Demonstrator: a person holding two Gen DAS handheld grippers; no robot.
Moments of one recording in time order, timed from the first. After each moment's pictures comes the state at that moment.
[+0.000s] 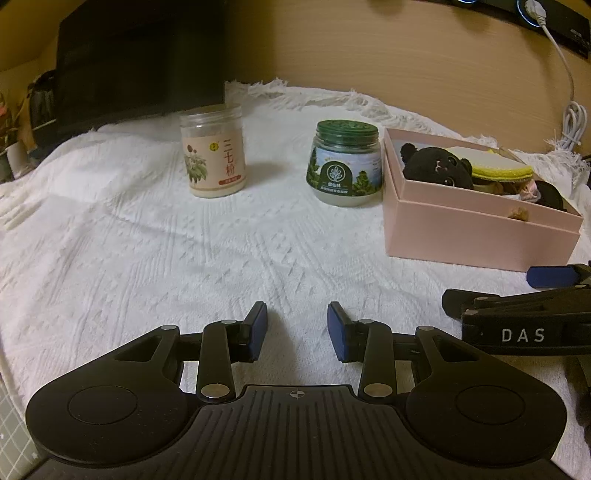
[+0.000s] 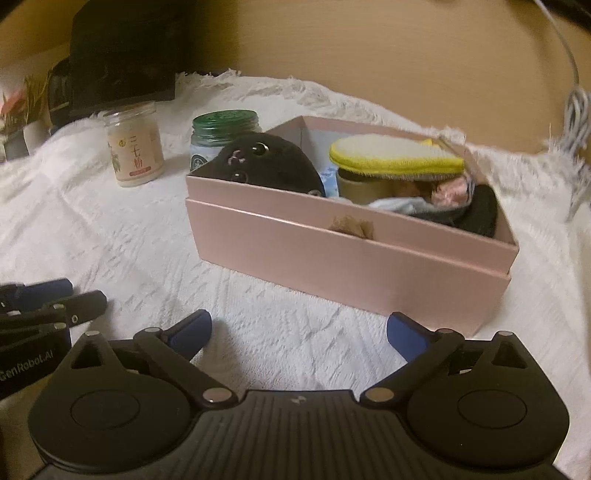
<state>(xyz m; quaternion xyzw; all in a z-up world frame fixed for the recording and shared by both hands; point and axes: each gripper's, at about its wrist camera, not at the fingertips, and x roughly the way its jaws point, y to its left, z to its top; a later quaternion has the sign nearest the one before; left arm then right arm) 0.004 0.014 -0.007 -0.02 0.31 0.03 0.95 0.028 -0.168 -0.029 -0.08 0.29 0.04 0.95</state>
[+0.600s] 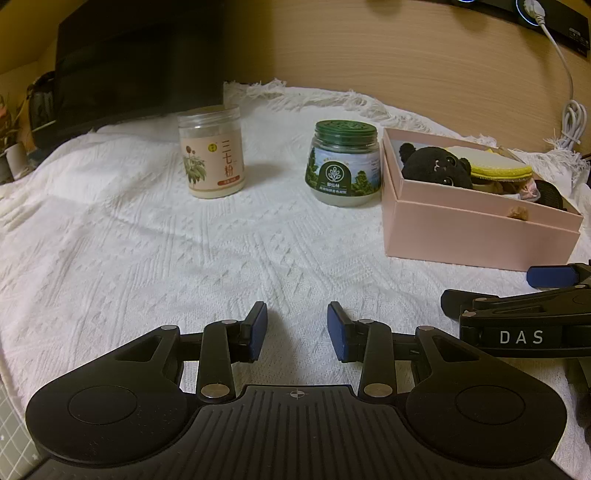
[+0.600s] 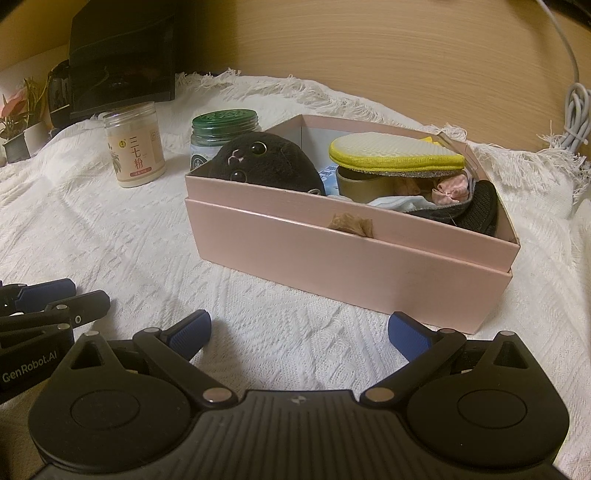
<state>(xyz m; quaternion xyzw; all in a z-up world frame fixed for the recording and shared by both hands) 0.004 0.015 -0.007 -0.02 0.31 0.03 0.95 0.027 -0.166 -0.030 -0.09 0.29 0.04 0.95</state>
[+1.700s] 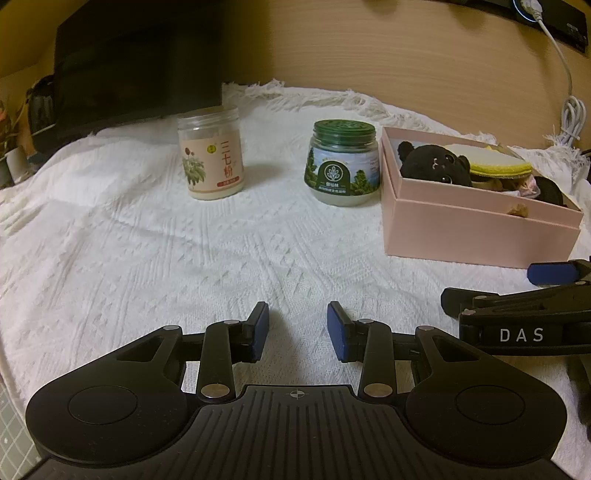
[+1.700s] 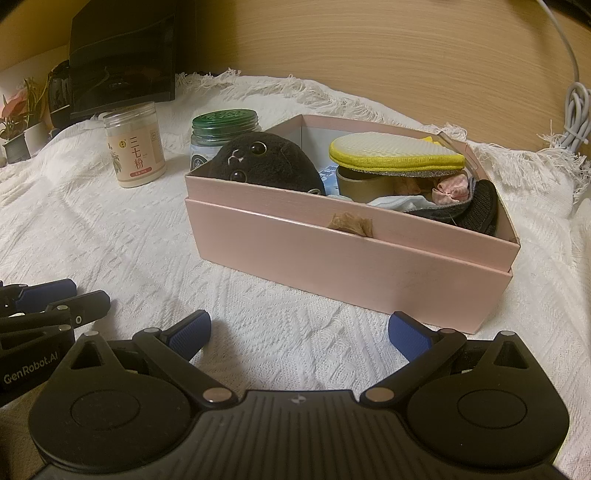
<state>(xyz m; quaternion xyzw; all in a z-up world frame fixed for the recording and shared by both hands) 0.004 0.012 -0.007 -0.02 0.31 0.03 0.95 0.027 -0.166 -0.030 -0.09 0.29 0.04 0.95</state>
